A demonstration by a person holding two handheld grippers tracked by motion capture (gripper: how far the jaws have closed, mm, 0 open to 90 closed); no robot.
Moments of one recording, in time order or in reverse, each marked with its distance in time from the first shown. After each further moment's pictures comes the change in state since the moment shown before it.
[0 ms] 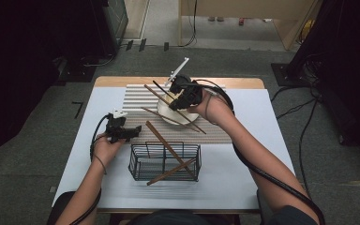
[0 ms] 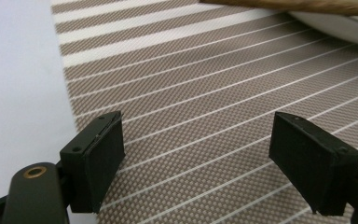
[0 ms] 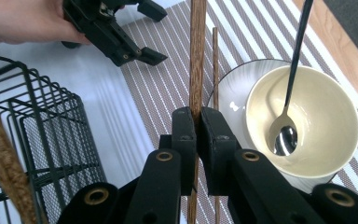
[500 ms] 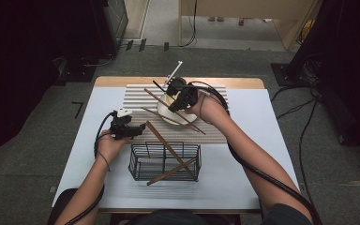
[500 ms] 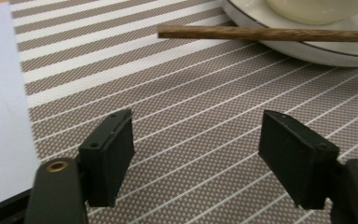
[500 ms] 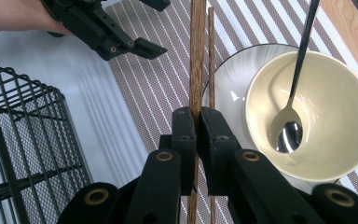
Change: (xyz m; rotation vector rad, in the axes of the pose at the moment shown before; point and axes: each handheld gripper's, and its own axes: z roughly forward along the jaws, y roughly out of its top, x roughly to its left) left arm -0.010 0.009 0.005 -0.038 -0.063 0.060; right arm -0.008 0.003 0.026 0.071 -0.010 0.017
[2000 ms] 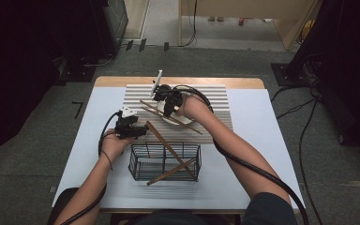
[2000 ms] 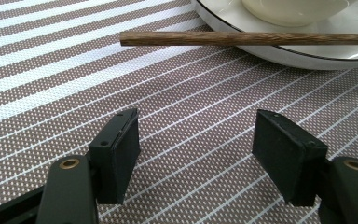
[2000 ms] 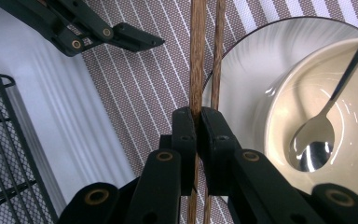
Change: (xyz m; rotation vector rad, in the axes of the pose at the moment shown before) left arm -0.008 0.001 0.011 -0.011 -0.043 0.011; right arm -0.009 0.024 0.069 0.212 -0.004 -0.047
